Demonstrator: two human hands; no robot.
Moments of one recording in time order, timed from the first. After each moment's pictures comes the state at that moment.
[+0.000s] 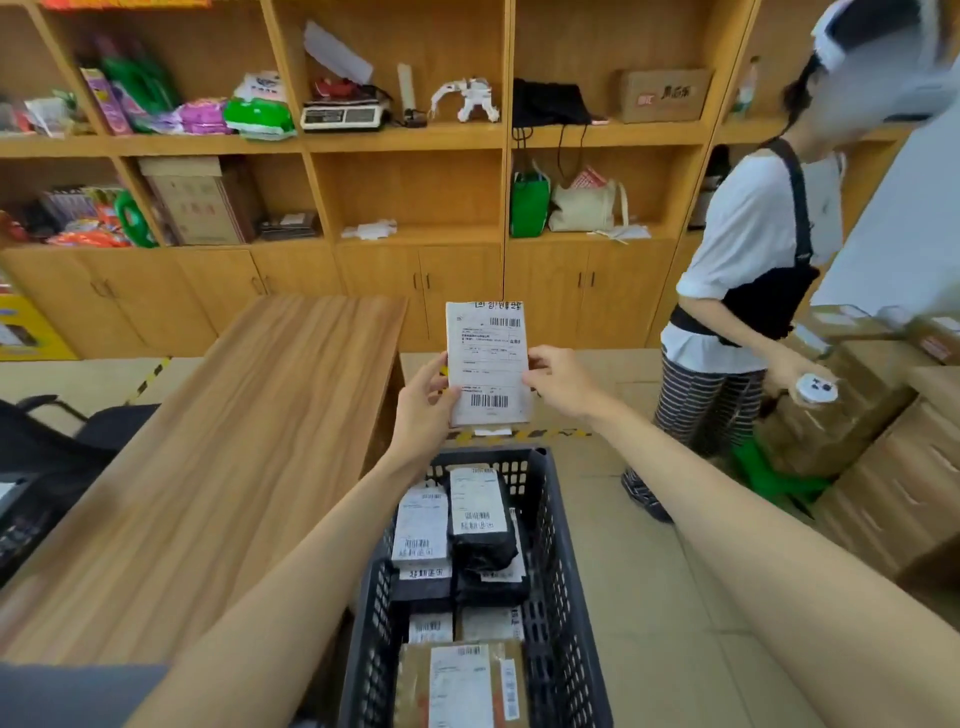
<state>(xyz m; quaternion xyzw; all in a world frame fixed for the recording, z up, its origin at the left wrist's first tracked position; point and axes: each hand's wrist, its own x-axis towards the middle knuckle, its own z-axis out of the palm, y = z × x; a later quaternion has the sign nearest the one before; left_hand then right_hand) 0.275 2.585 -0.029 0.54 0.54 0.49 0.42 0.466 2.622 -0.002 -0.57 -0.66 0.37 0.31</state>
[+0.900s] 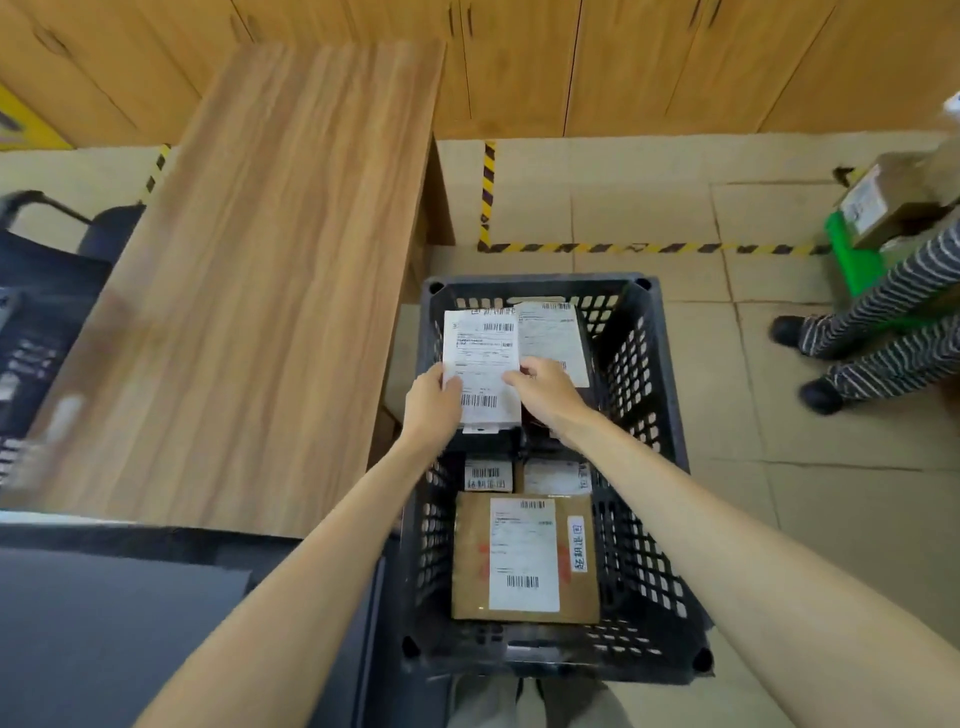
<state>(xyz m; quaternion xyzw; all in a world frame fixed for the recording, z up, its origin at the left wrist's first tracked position) 0.191 2.582 -0.262 0.44 0.74 0.23 0.45 0.346 2.602 -0.248 -0.62 -0.50 0.56 0.19</state>
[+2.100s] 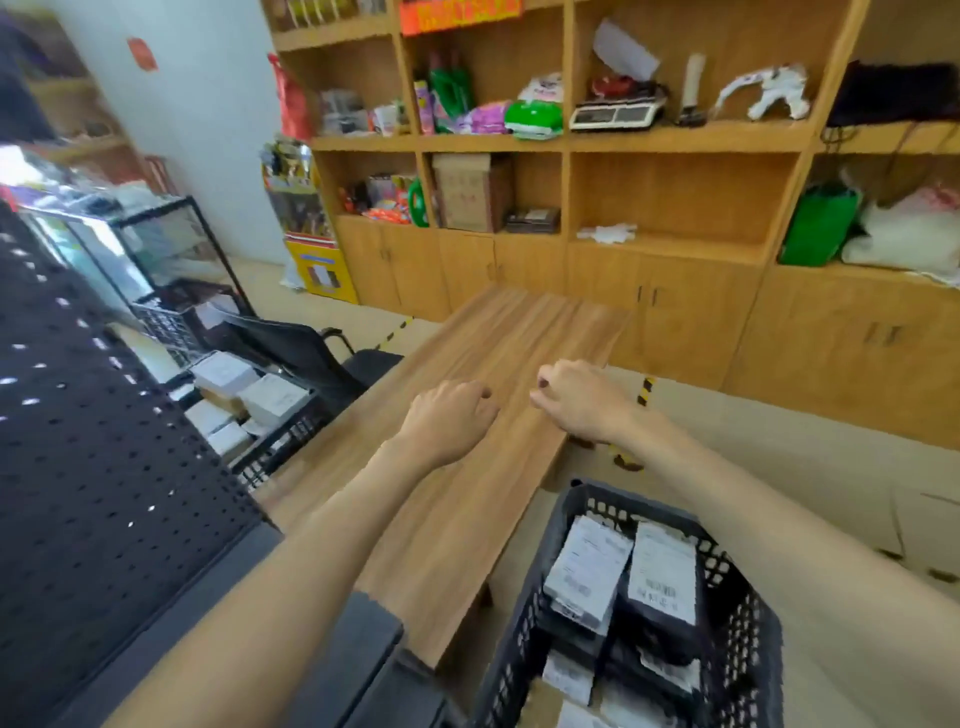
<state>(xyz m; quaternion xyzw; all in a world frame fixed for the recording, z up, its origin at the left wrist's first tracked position) 0.089 2.563 0.017 0.60 0.79 0.10 0.04 0.252 2.670 0.020 -0.36 -0.92 0.11 0.07</state>
